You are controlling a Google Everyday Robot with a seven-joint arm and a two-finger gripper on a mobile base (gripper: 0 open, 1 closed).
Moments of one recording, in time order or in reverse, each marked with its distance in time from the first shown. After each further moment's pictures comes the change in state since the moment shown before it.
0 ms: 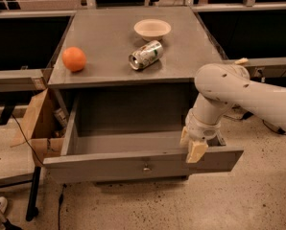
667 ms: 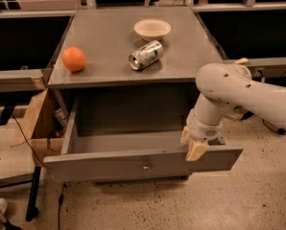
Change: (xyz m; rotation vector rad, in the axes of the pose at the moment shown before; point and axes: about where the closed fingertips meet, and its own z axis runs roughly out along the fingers) arm -0.002 0.005 -0.003 -0.002 0.001 -0.003
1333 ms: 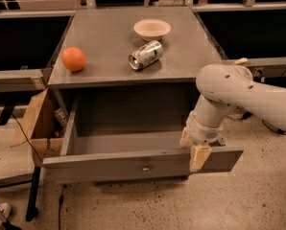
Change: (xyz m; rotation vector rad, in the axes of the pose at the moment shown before) arm -0.011 0.010 0.000 -0.009 -0.013 -0.015
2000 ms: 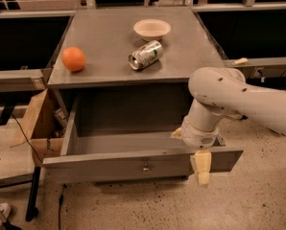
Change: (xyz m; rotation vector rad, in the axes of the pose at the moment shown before) arm -0.018 0.021 0.005 -0.055 0.002 -0.035
